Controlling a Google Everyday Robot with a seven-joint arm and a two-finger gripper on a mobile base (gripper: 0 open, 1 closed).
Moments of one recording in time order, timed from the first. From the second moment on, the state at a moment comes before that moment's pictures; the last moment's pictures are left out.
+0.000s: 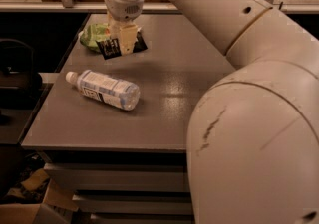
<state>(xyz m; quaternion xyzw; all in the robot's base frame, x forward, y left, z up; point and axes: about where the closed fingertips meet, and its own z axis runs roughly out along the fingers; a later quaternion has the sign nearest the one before) 0.667 0.108 0.910 -0.86 0.48 -0.02 0.18</state>
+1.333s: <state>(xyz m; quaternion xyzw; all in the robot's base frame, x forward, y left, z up) 0.719 0.120 0.880 -0.85 0.49 -0.03 0.16</state>
